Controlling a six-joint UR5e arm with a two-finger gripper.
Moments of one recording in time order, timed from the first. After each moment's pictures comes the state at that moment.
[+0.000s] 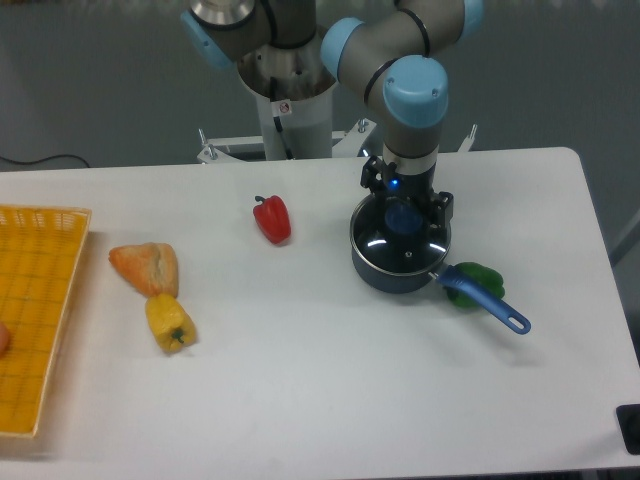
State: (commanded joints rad) arm 2.70 -1.70 -1.95 -1.01 1.60 1.25
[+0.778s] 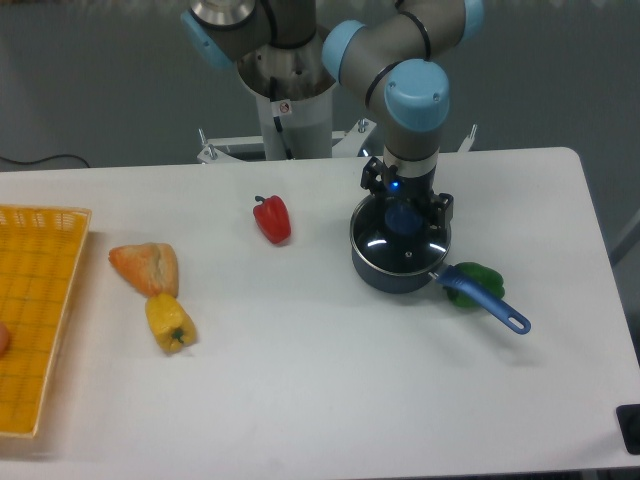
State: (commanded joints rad) arm 2.70 -1.71 -1.95 -1.01 1.60 1.25
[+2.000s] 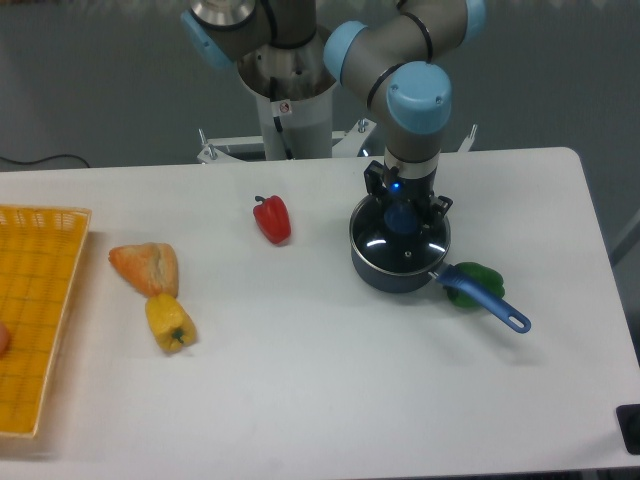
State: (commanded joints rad) arm 2.70 -1.71 -1.91 -1.08 1.60 1.25
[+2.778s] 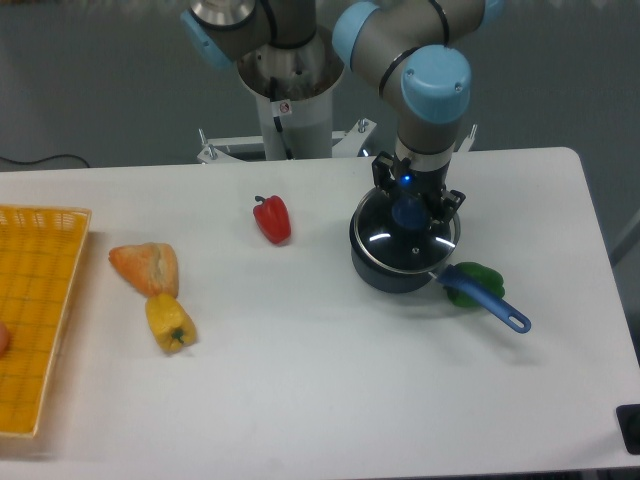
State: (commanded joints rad) arm 2.65 -1.74 -1.71 -1.24 1.60 1.26
